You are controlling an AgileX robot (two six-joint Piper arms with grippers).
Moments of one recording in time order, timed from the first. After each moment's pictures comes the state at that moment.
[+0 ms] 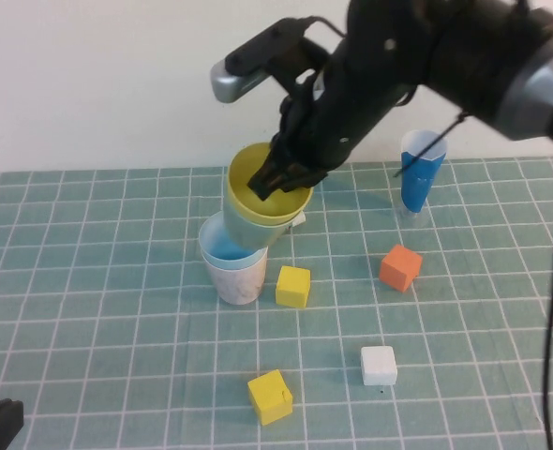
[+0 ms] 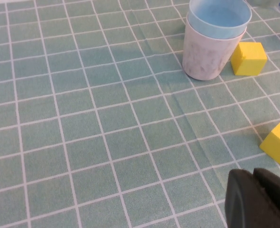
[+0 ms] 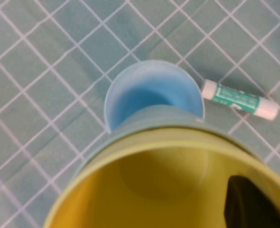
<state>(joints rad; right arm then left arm) 0.66 2.05 -2.05 0.05 1.10 -0.20 -0.28 0.37 -0.38 -0.10 0.59 -0.04</state>
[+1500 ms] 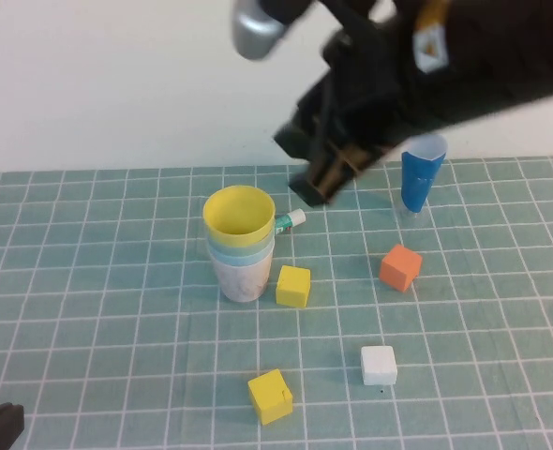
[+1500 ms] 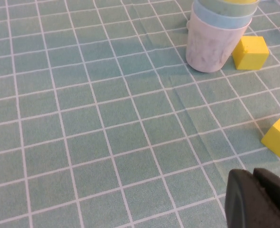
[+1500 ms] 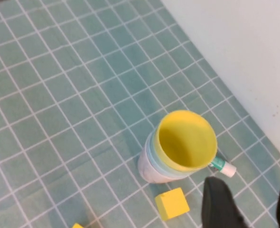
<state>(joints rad) 0.81 1.58 -1.69 -0.06 0.88 -0.24 -0.28 0.37 -0.38 -0.10 0.59 -0.04</state>
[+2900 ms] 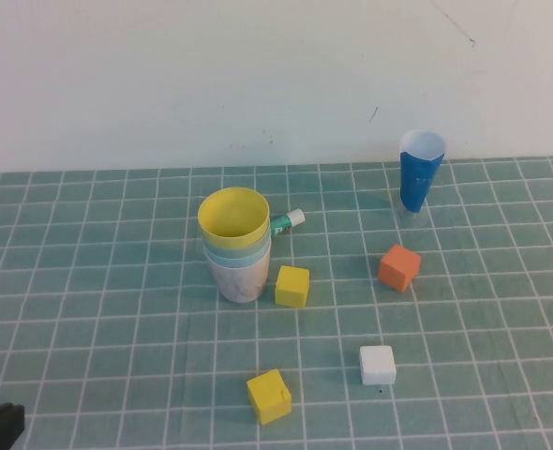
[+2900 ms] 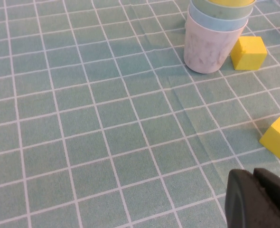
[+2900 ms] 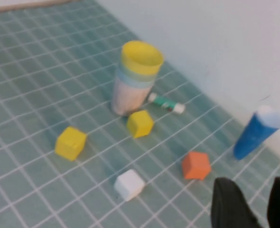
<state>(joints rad) 0.81 0.45 -0.71 -0.21 0.75 -0.12 -0.28 0.37 -0.38 -0.10 0.59 -0.04</state>
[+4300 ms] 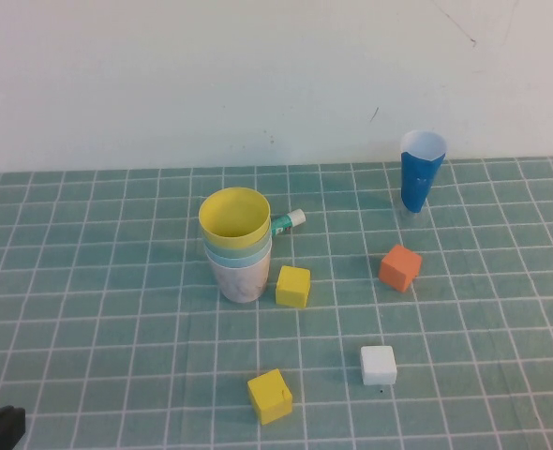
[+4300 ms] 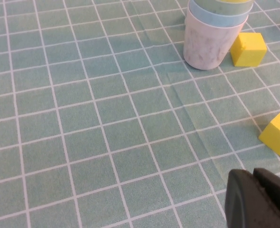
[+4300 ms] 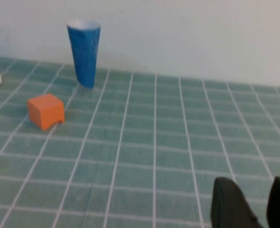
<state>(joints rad) 0.03 -0.01 0.03 0.07 0.27 -0.17 -0.28 0.37 -0.38 -0.10 0.60 -0.04</state>
